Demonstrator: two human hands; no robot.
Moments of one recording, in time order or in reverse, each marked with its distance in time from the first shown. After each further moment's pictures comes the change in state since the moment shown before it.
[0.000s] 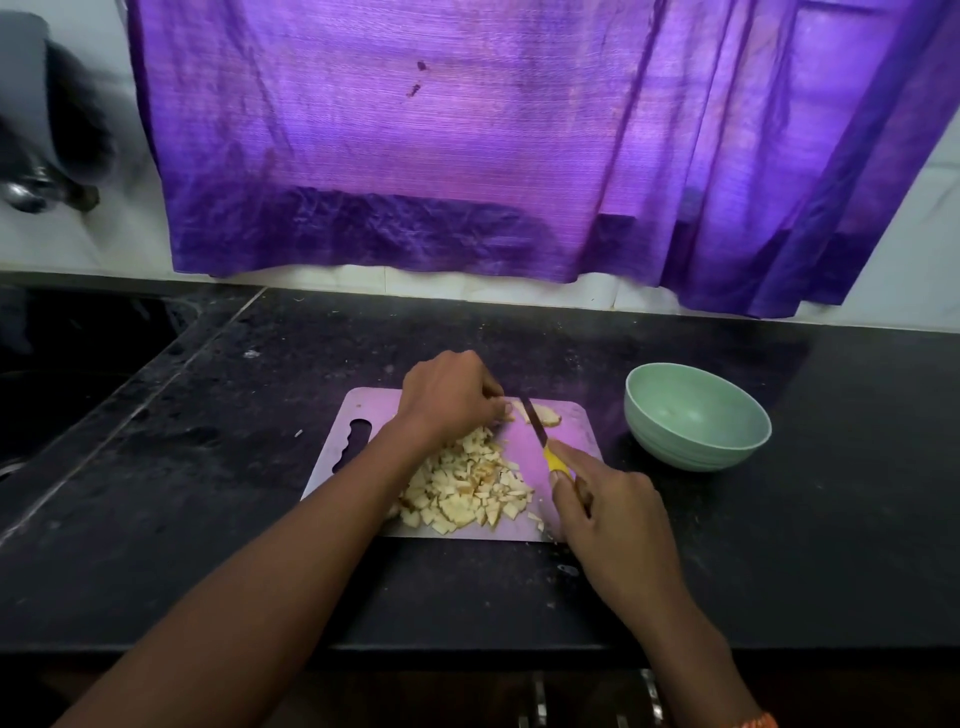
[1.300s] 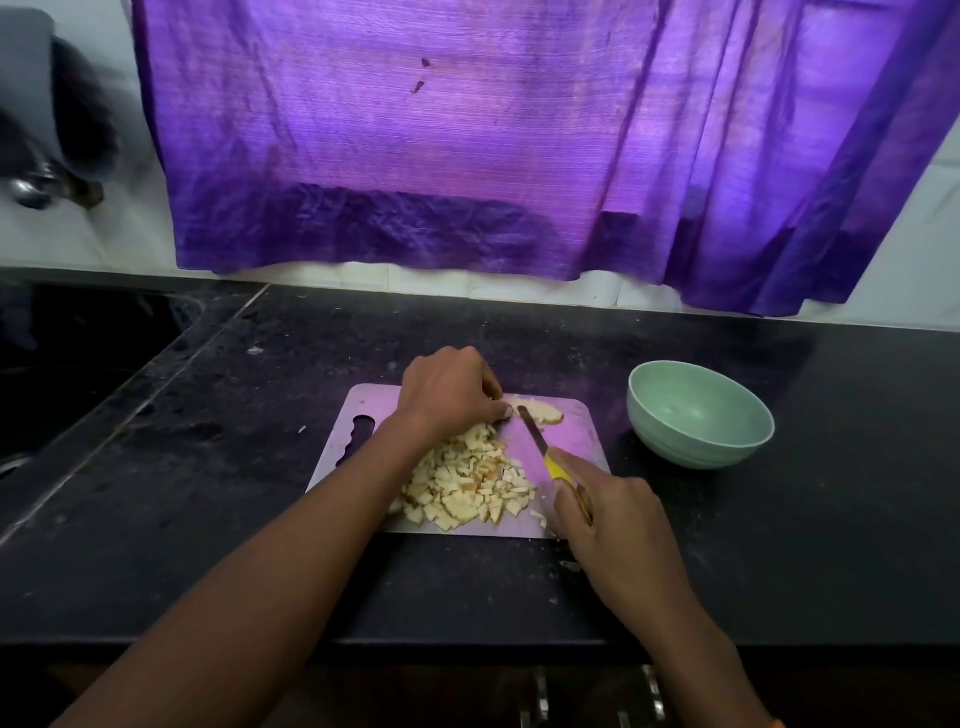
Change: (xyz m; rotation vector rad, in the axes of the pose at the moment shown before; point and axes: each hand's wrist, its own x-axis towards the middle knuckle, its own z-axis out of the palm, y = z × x) left_hand -0.001 -0.001 -0.004 0.047 -0.016 -0.011; right_hand -0.007 0.000 -0.003 -0.012 -0.066 -0.033
